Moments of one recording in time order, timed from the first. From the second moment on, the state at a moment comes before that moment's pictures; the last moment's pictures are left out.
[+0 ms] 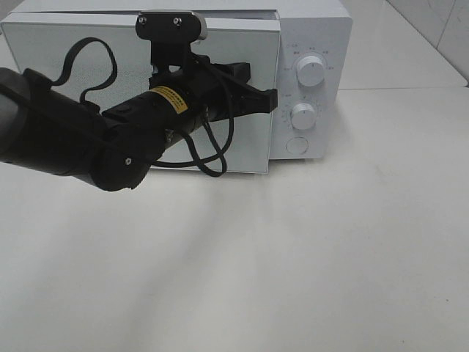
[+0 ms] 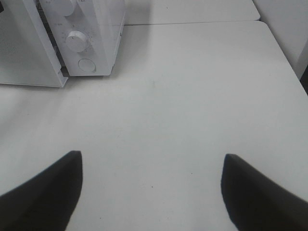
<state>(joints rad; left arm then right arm) -0.76 1.98 -1.01 -0.19 -0.78 -0.05 0.12 0.00 -0.51 -0.09 1.01 0.15</state>
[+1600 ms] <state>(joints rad) -0.81 1.92 -1.11 -0.06 -0.17 -0.07 0.12 0.00 -0.51 -0.09 1.01 0.15</state>
